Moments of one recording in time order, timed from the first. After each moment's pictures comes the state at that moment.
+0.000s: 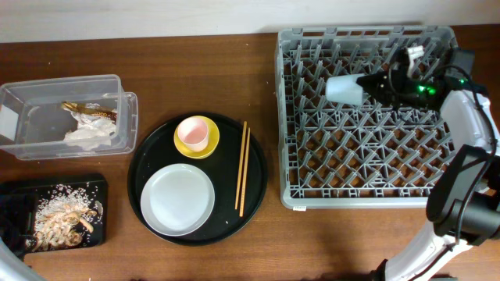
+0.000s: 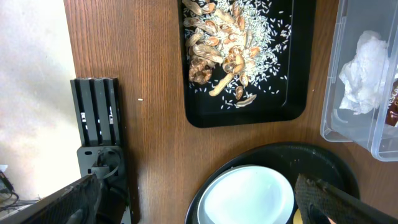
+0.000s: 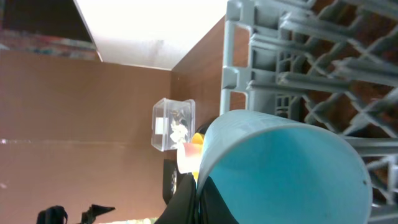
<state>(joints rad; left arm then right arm) 0.94 1.27 1.48 -1.57 -0.01 -0.66 -0.36 1.98 1.51 -0.63 -1.27 0.27</state>
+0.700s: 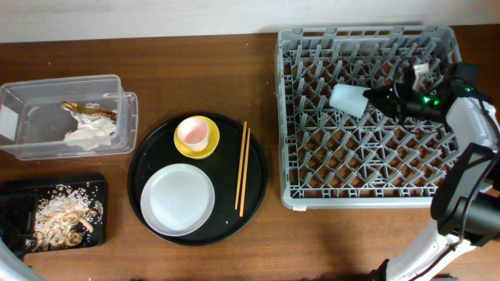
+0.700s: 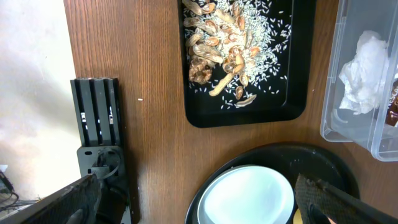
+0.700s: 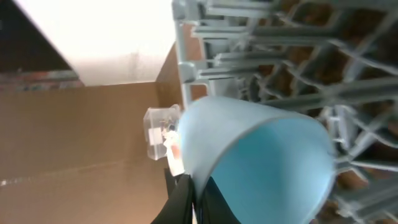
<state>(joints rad) 0.94 1.27 1.48 -1.57 -0.01 -0.66 -0.42 1.99 1.45 -0.71 -1.17 0.29</state>
